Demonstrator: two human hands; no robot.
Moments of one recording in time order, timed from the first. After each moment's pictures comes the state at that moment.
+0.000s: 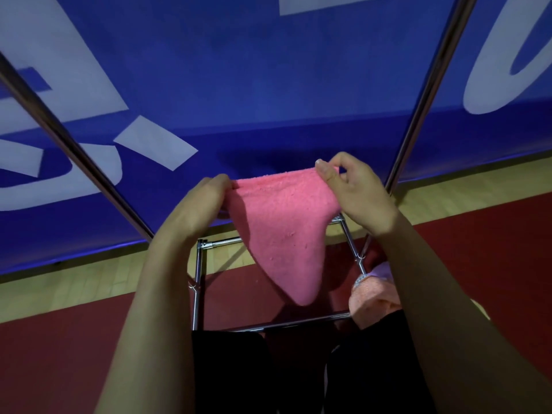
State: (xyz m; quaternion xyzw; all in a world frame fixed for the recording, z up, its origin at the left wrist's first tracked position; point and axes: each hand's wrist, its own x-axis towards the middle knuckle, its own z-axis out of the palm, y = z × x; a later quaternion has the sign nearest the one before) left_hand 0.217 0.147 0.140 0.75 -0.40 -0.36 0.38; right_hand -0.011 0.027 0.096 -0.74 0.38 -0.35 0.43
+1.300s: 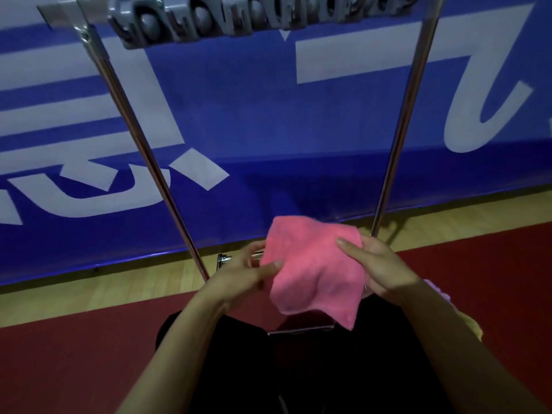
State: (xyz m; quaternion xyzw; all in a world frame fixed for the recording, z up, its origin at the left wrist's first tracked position) left_hand 0.153 0.275 0.112 0.65 -0.36 -0.50 0.45; right_hand -0.083 0.157 0.099 -0.52 0.32 -0.33 0.72
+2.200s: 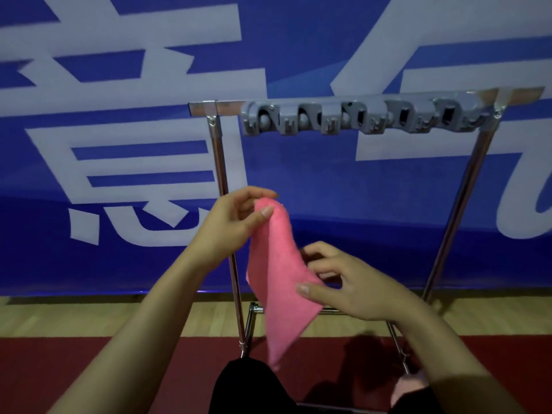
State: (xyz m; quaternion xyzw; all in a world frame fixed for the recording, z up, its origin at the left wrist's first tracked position) left_hand 0.253 0.308 0.298 0.61 -0.55 -0.18 0.54; right_hand 0.024 0.207 0.253 -0.90 0.11 -0.16 0.39
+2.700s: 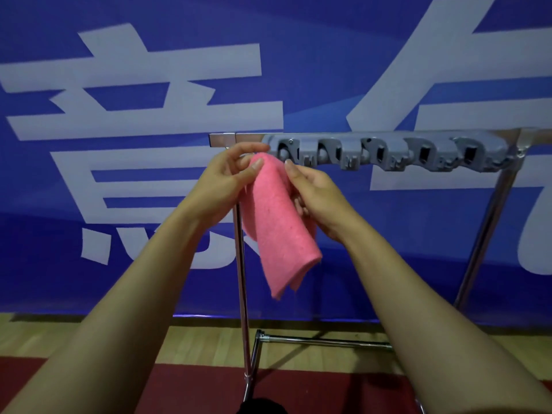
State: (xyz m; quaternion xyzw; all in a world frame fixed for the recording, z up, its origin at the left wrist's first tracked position) left_hand 0.311 0.275 0.395 0.55 -0.56 -0.17 0.59; right_hand 0.163 0.154 0.365 -0.77 0.14 -0.36 0.51
